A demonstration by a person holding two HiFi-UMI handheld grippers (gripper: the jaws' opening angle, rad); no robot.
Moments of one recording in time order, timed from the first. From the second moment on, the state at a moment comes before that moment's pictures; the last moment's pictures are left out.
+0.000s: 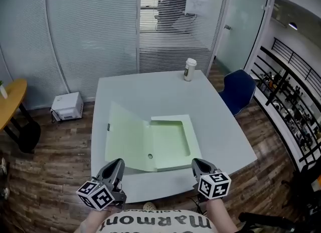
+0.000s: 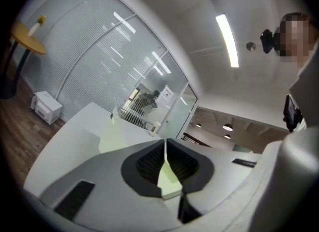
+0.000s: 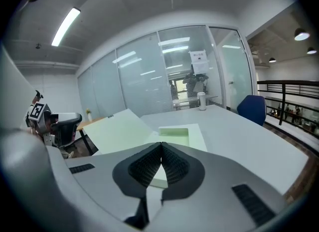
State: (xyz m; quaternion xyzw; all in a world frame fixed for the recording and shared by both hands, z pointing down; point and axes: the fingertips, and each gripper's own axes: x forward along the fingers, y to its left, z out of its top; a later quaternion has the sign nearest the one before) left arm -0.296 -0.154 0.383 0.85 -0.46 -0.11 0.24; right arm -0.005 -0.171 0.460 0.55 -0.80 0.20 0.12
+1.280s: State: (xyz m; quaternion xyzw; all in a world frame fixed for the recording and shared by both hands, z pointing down) left arm -0.429 -0.299 0.415 0.79 -0.58 0.00 0.19; right arm -0.005 -0.287 0.470 0.54 -0.80 0.17 0.19
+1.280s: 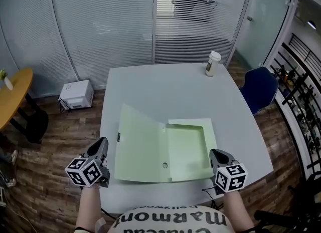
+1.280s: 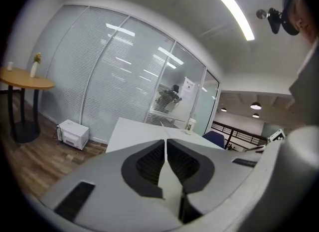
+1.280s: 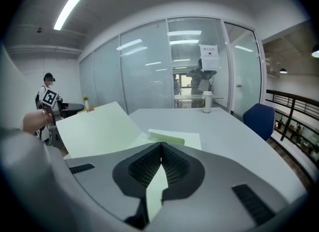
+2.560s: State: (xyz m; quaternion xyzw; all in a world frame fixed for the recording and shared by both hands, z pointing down) left arm -0.247 -0.342 0.357 0.82 -0.54 -0.02 0.20; right arm 0.143 -0.311 0.468 0.51 -0.82 0.20 0.17
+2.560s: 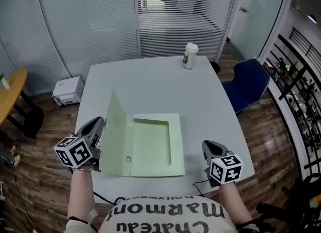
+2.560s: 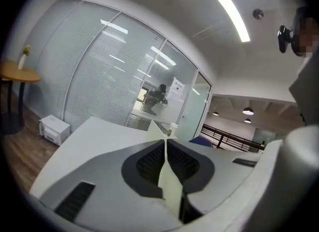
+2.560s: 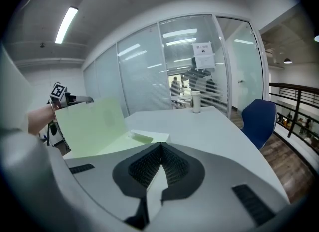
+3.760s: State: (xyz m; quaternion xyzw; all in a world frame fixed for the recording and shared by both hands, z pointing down) left arm -0.026 -0.349 0.443 0.85 -0.47 0.12 0.21; right arm 0.241 -0.318 0.498 0.47 -0.84 0.20 0.18
